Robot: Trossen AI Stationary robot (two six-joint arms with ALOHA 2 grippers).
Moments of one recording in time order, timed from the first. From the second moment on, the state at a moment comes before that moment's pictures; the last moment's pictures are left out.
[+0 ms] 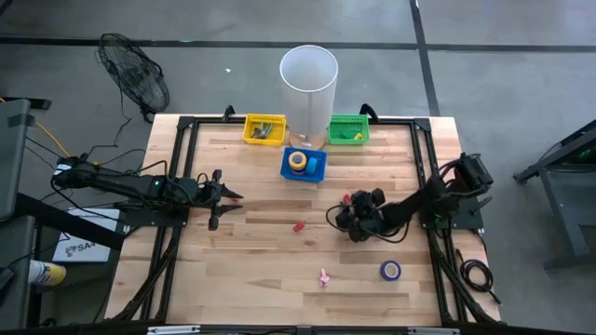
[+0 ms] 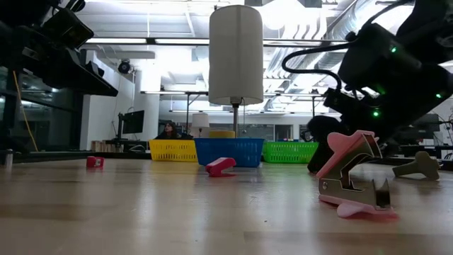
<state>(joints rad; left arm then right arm) -0.16 0.45 0.19 -0.10 -0.22 -0.03 0.28 1.75 0.53 0.02 0.86 1.12</state>
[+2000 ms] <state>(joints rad) -0.16 0.45 0.19 -0.10 -0.22 -0.03 -0.65 1.41 0.53 0.43 0.25 0.28</state>
